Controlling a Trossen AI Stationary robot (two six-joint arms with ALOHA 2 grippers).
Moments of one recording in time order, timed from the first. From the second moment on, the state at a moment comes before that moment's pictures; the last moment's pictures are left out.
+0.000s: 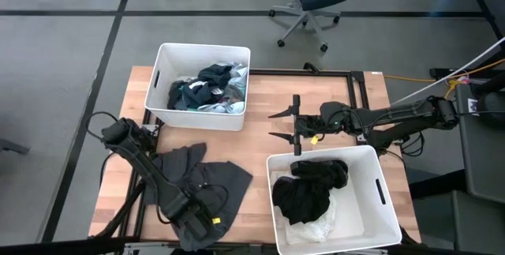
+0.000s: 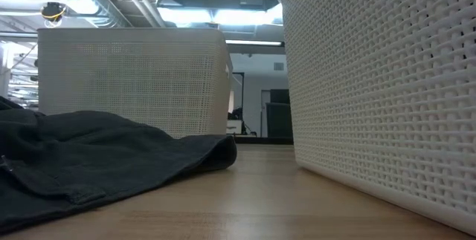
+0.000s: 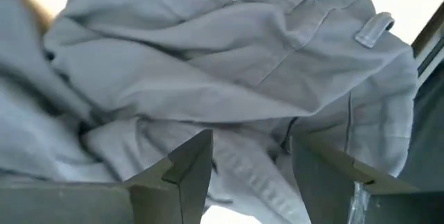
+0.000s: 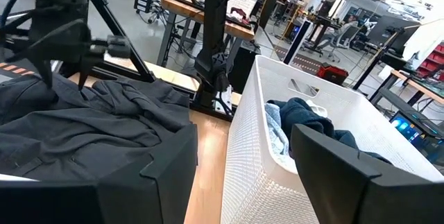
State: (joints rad) left arm -0.77 1.88 1.62 -1.29 -0.09 -1.22; right arm 0.08 1.22 0.87 0.24 0.06 -0.35
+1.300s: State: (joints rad) left arm -0.76 1.86 1.12 -1.24 -0.03 -1.25; right arm 0.08 1.31 0.87 0.37 0.06 -0.41
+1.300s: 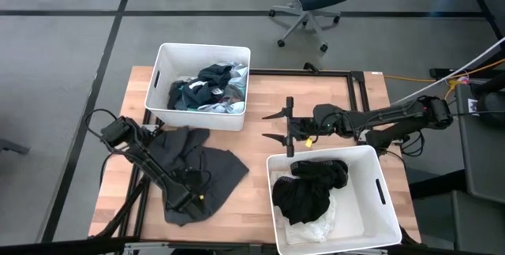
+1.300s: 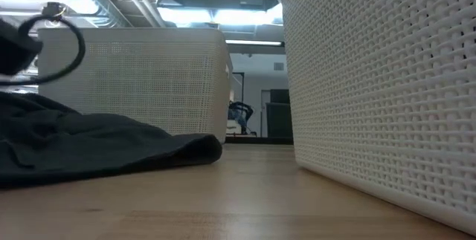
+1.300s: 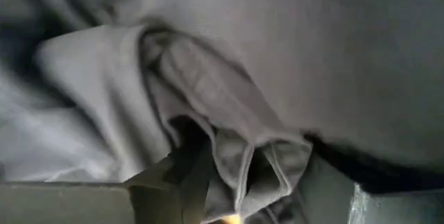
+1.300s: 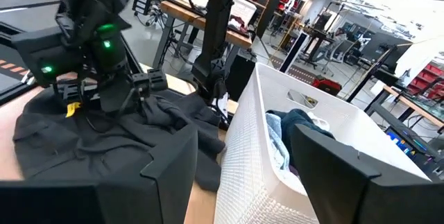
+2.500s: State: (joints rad) left arm -0.75 1.56 1.02 -0.86 -0.59 -1.07; right arm 0.08 1.31 0.87 0.37 0.06 -0.42
